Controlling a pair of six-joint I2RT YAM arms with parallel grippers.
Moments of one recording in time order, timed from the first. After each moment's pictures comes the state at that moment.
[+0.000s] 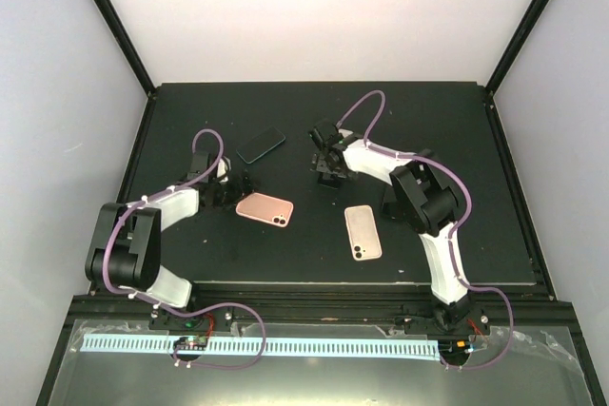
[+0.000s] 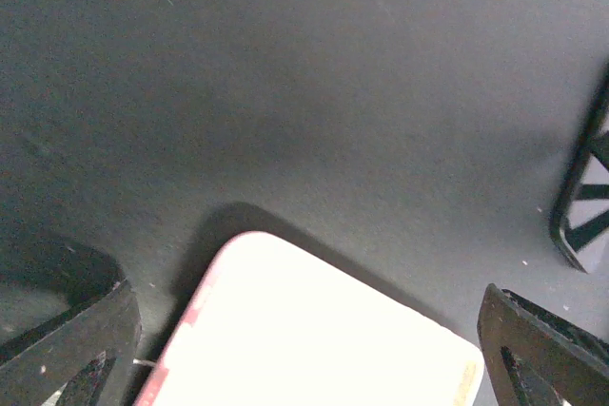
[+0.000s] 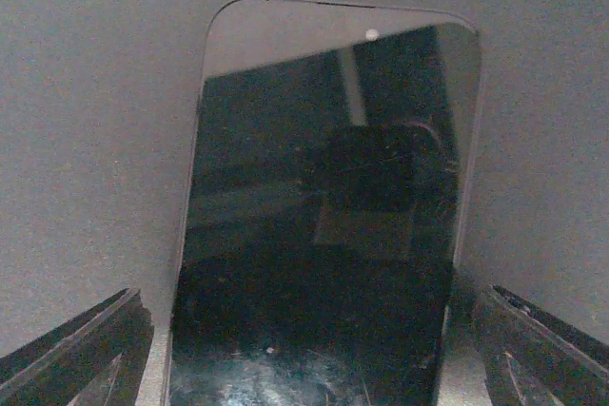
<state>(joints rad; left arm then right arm) -0.12 1.51 0.67 -0.16 0.35 -0.67 0.63 2.16 1.56 -0.56 0.26 0.78</state>
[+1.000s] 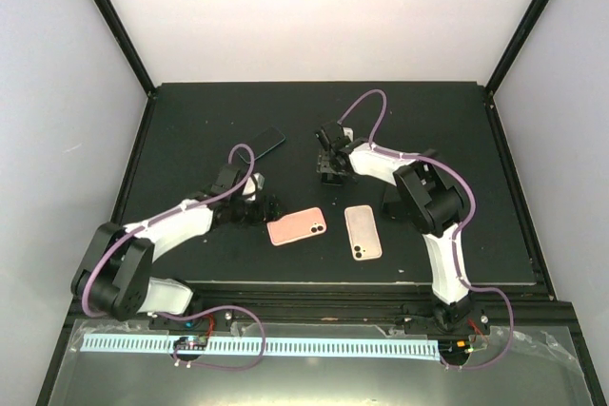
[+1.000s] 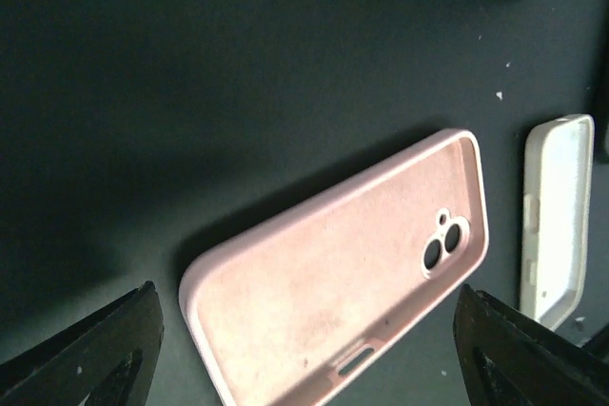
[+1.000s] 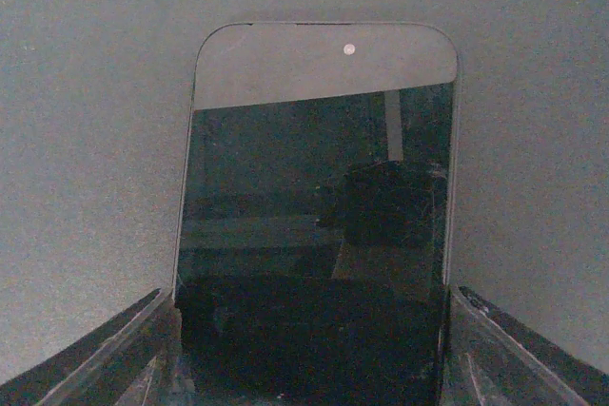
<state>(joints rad) -0.41 1.32 0.58 -0.25 0.41 -0.67 0.61 2.14 1.47 -0.41 0.24 0.62</state>
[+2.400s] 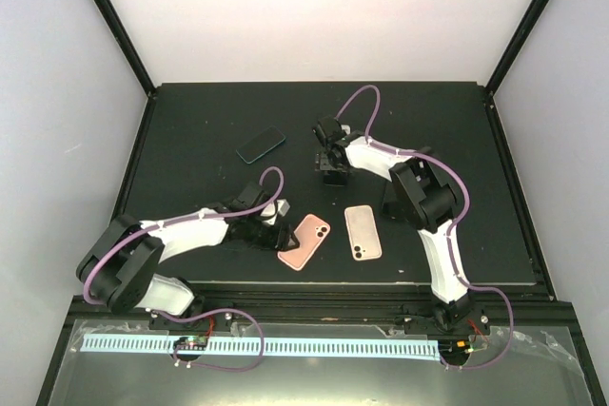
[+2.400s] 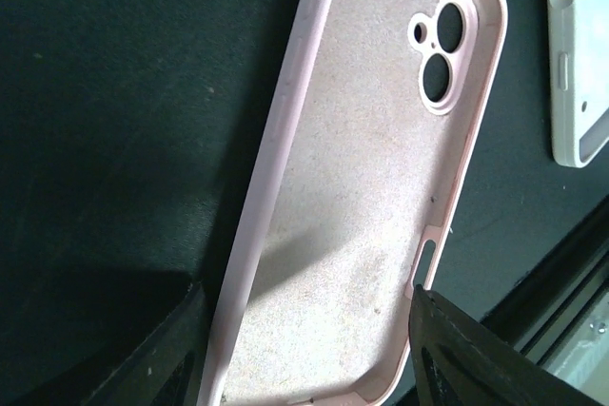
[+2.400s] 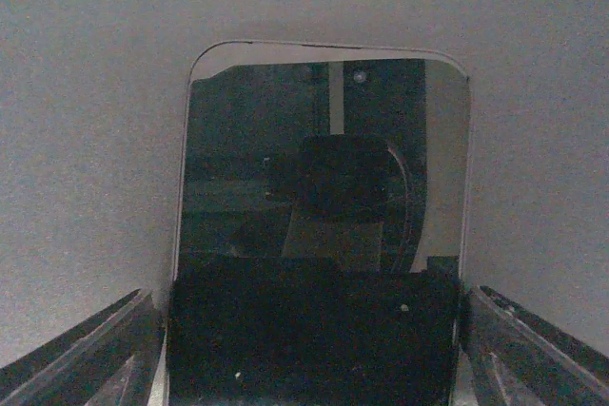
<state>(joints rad) -0.62 1.40 0.57 -0.29 0.47 -0.55 0.60 2.19 1.58 -0.53 0.25 0.57</state>
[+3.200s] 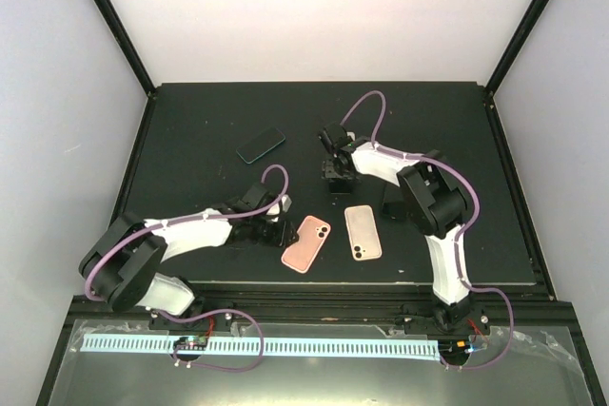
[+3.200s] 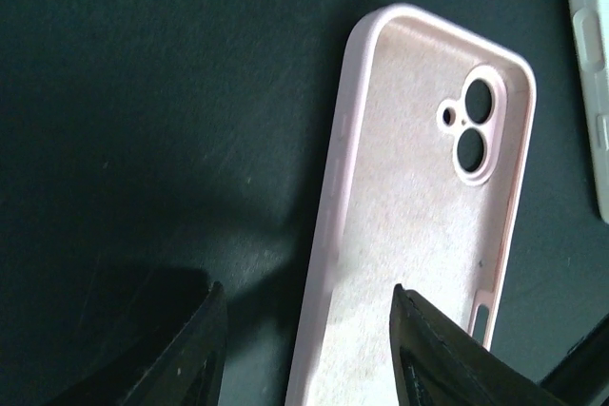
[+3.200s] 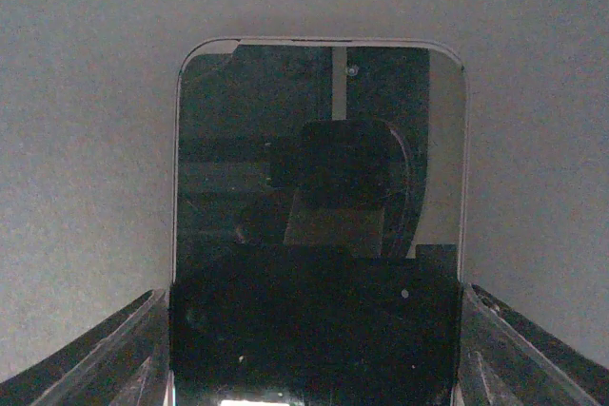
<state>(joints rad) -0.67 1.40 0.56 -0.22 0.32 -0.55 0.60 2.11 1.47 -0.52 0.23 0.56</state>
